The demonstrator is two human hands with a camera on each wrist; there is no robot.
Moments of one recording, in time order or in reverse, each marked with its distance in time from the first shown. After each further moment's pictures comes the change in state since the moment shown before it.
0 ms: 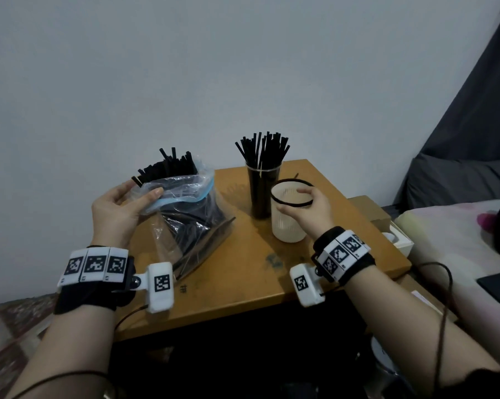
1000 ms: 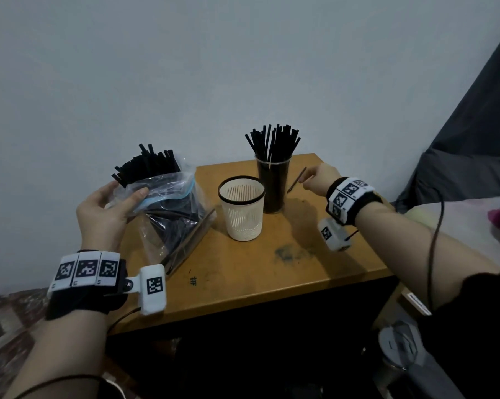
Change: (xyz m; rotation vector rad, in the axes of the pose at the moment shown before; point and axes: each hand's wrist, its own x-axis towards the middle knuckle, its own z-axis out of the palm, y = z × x) left_hand 0.005 -0.013 -0.035 0.096 0.142 0.051; right_hand 0.070 -0.030 -0.010 -0.591 -0.280 0.007
